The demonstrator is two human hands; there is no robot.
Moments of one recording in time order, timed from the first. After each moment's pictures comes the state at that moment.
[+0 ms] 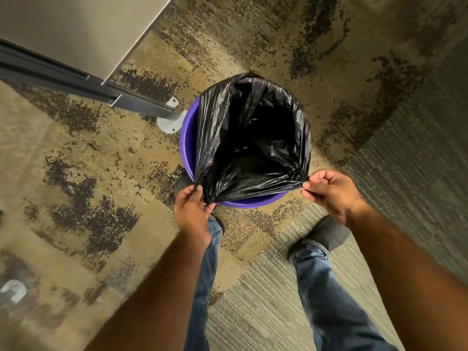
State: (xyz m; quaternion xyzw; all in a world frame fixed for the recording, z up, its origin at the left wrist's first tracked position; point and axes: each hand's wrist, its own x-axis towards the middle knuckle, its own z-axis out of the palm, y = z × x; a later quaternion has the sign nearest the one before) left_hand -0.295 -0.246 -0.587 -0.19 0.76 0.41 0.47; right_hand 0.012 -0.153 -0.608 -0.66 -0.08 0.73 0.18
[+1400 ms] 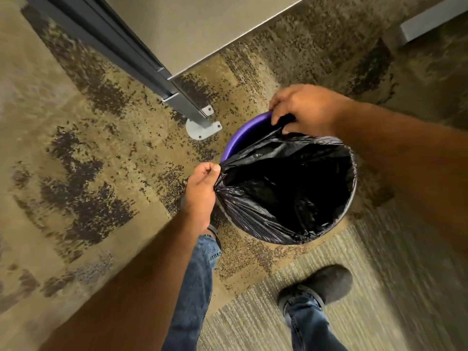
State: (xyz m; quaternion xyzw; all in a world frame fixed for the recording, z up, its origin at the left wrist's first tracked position) left_hand -0.359 -0.197 -0.624 0.02 0.74 0.41 0.53; right_hand -0.207 0.088 -0.580 -0.17 -0.93 0.26 -0.20
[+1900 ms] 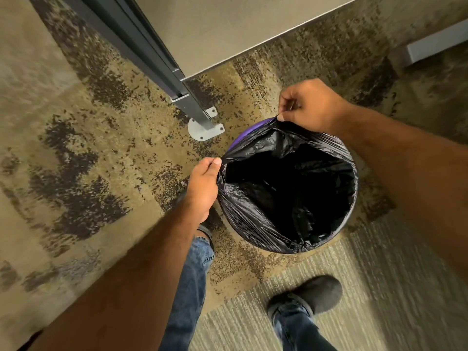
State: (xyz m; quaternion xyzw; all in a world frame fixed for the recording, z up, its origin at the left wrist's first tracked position) left_hand -0.372 -0.175 -0.640 0.02 0.76 0.39 0.52; right_hand -0.237 0.098 -0.588 -0.33 -0.87 0.36 -0.12
